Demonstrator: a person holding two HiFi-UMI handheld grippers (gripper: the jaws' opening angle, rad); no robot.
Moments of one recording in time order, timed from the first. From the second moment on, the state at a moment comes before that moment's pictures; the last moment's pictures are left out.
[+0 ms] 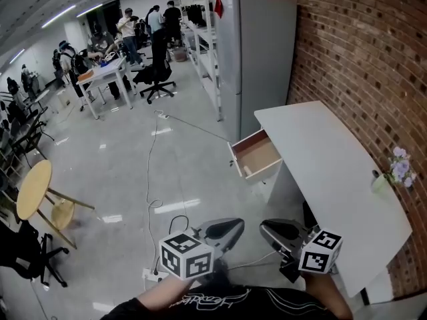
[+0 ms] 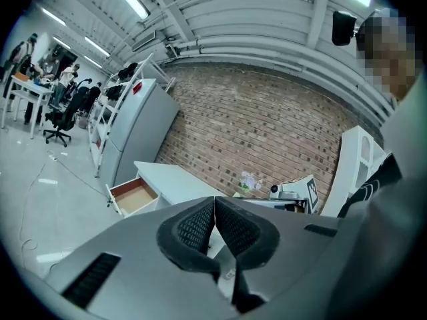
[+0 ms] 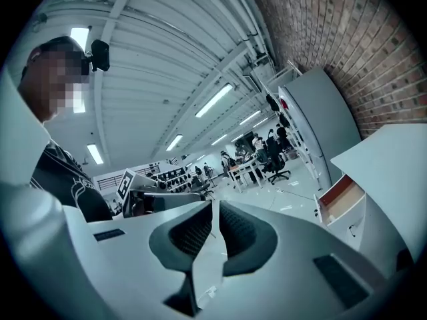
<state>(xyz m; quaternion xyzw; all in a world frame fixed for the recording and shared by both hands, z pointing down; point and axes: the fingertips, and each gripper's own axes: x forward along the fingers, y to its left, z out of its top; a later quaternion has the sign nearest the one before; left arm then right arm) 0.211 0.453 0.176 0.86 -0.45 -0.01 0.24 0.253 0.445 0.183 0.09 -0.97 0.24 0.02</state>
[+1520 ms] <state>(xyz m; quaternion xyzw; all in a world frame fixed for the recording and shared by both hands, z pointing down) -0.055 0.067 0.296 0.83 -0.43 0.01 0.35 0.030 0.047 0.297 0.18 -0.93 0.30 0.11</state>
